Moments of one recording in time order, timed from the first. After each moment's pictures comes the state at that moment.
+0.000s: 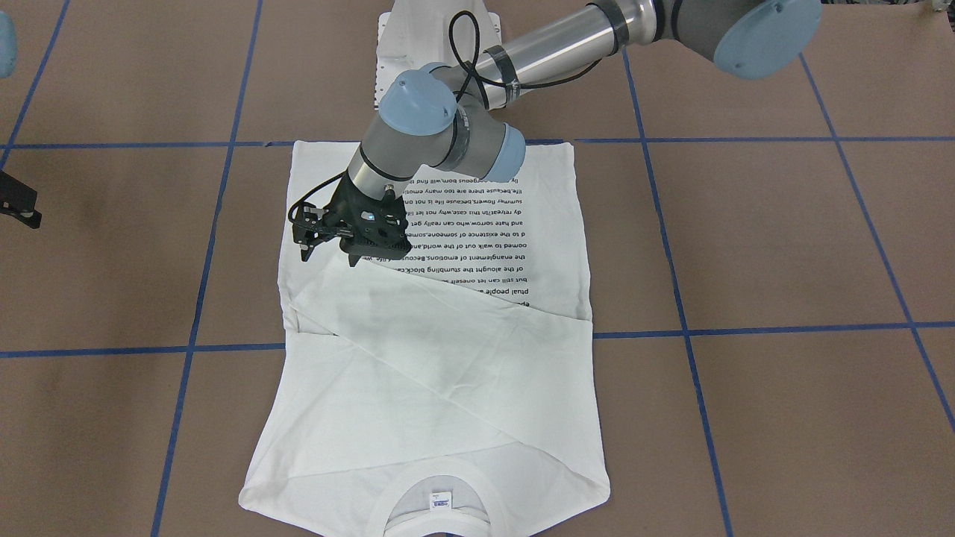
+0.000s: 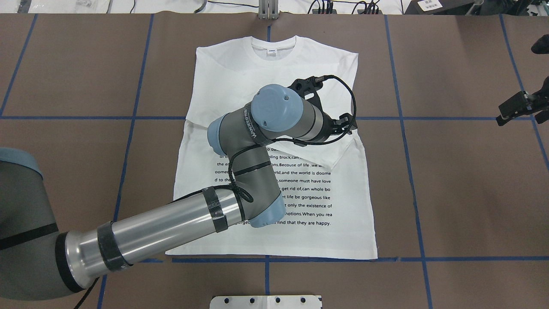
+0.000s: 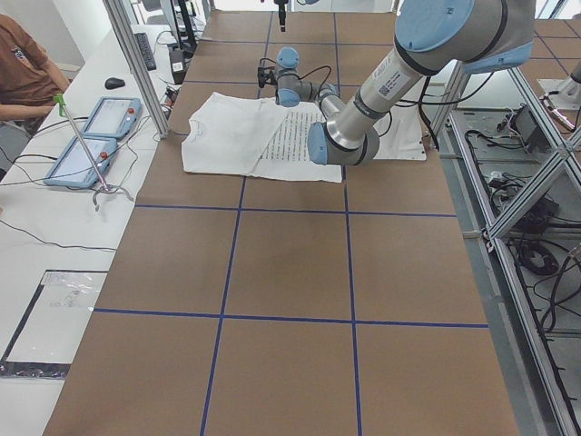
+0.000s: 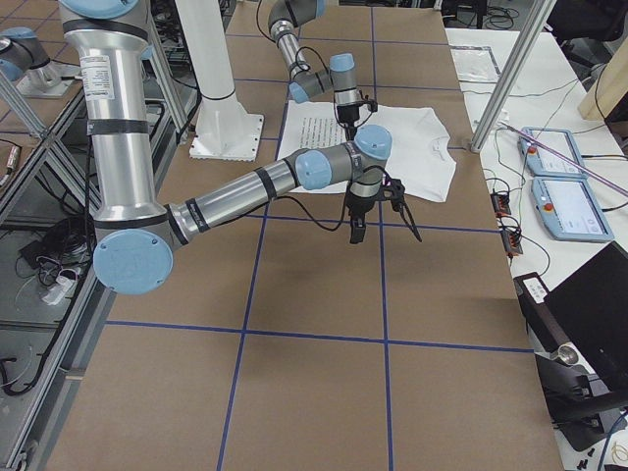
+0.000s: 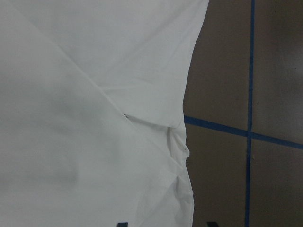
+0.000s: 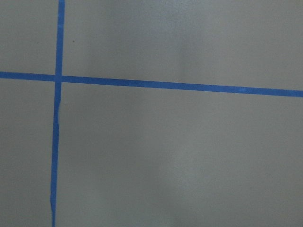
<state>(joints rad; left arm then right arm) -0.49 -2.64 -1.07 -2.34 -1.81 -1.56 1.21 -1.50 1.94 -1.72 2.30 0.40</state>
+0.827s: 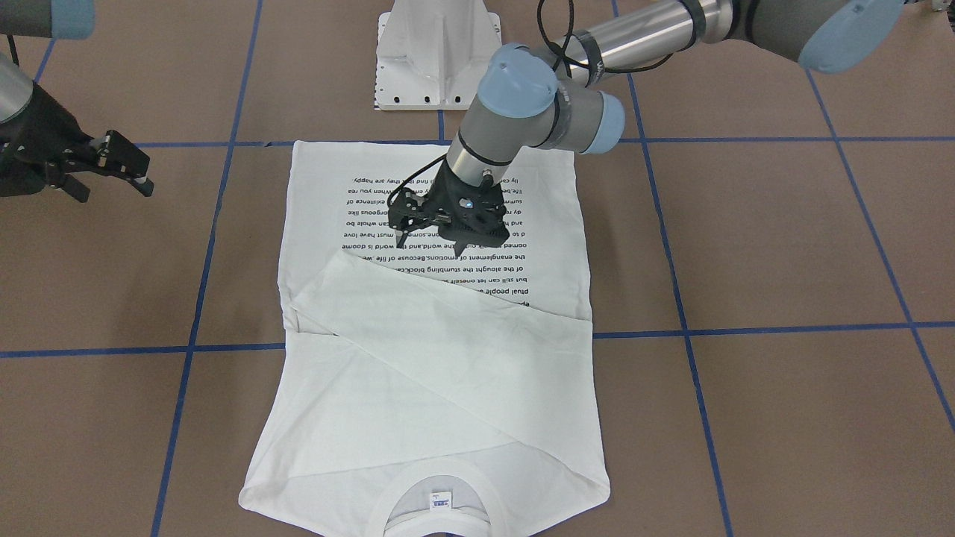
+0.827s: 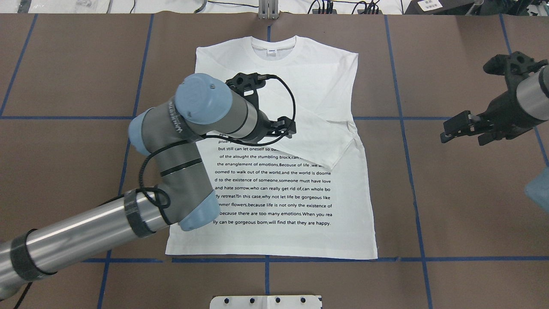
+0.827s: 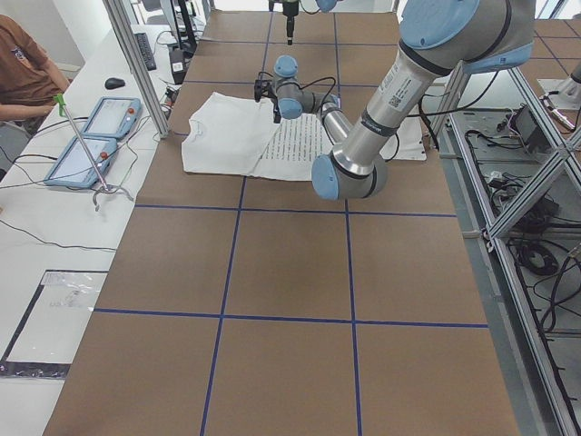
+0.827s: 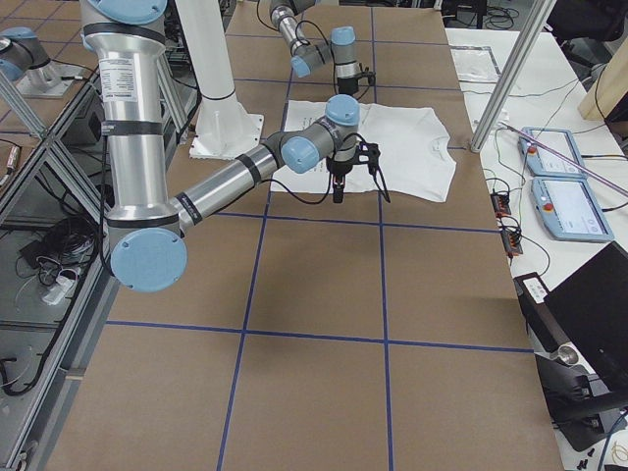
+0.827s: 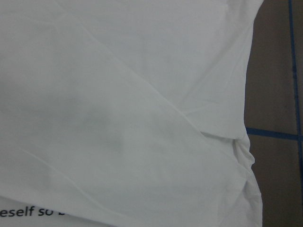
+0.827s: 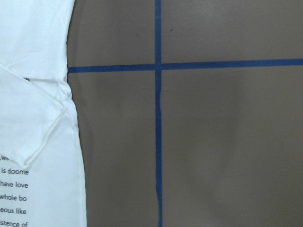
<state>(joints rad) -0.56 -2.31 -1.54 -2.02 -1.88 -1.32 0.95 -1.52 2.10 -1.50 2.24 0.90</state>
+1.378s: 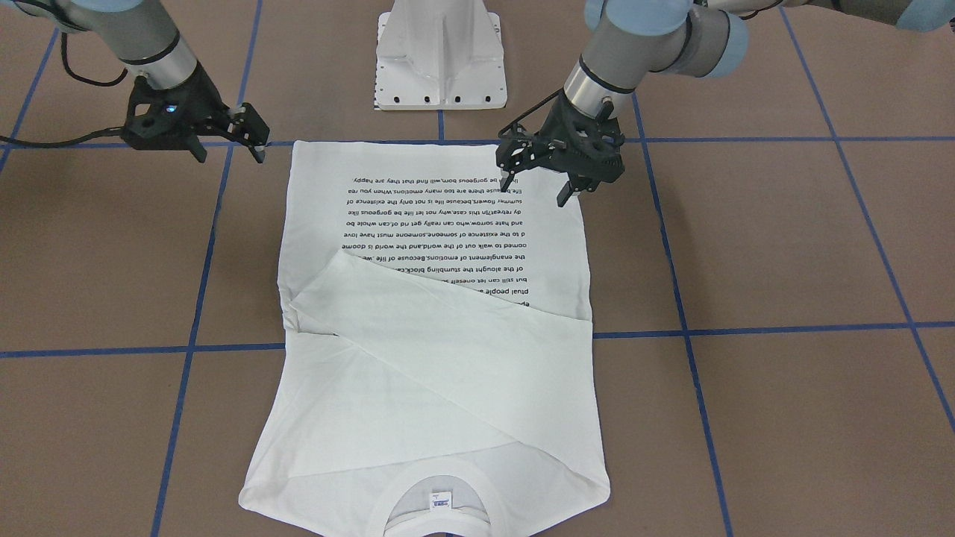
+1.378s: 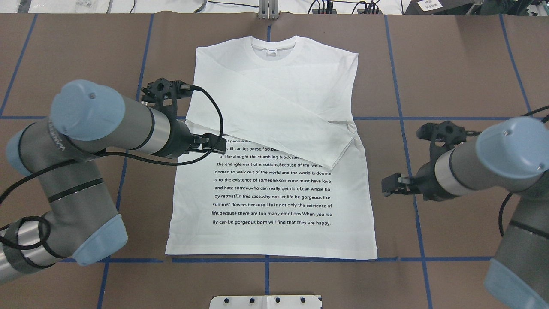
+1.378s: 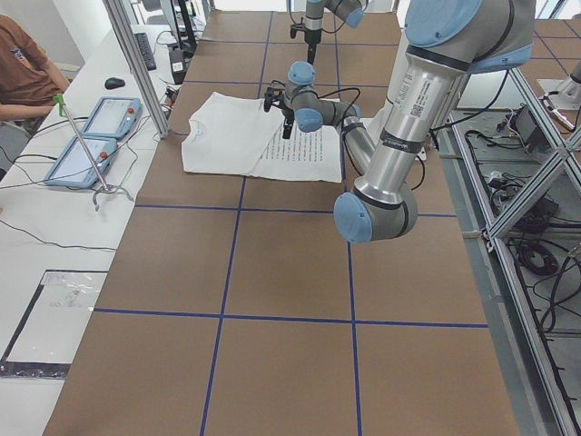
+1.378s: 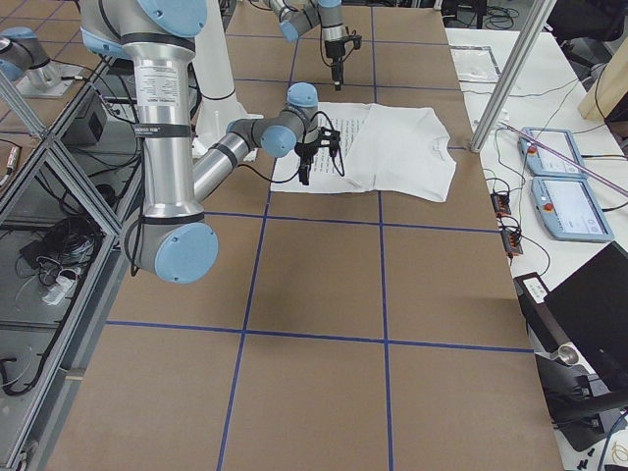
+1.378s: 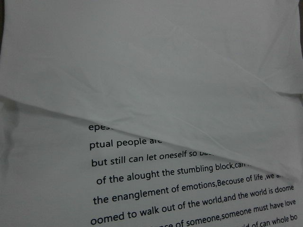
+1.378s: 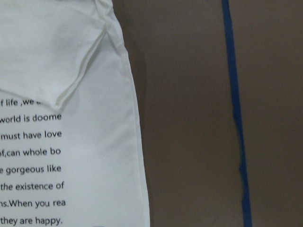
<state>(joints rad) -0.60 -2.00 -1.96 -1.86 -1.92 -1.17 0.52 -1.53 2.18 -1.44 1.91 1.31</state>
